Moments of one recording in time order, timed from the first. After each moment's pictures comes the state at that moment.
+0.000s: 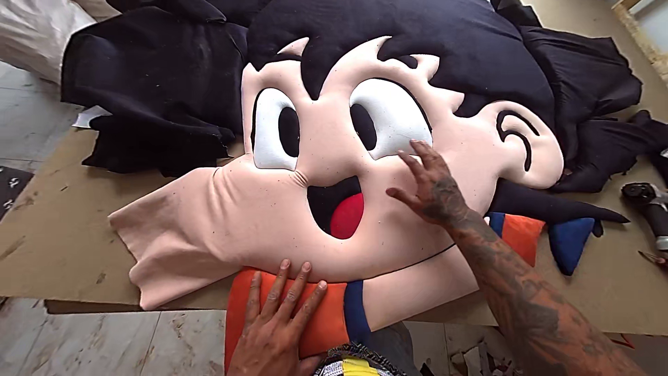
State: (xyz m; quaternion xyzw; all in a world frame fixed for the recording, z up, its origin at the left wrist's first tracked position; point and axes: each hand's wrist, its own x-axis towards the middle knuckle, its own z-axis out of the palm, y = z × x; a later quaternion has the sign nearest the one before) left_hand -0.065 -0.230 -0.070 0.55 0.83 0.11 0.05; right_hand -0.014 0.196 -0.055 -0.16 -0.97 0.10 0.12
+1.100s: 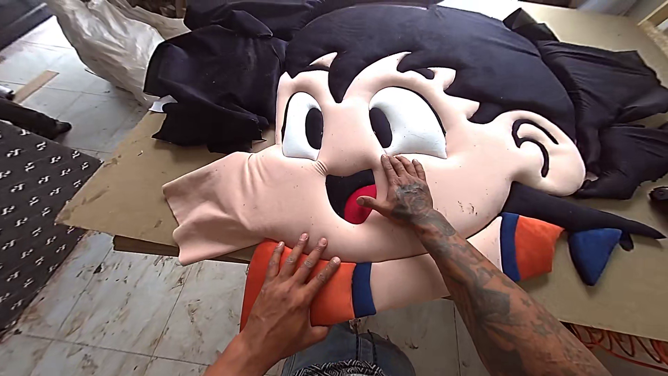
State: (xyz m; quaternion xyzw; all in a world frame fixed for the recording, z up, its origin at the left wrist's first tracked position) left_hand -0.043 -0.240 -0.079 0.55 0.83 0.11 -0.02; right_hand -0.029 0.109 -0.085 -0.19 -0.98 0.03 0.07
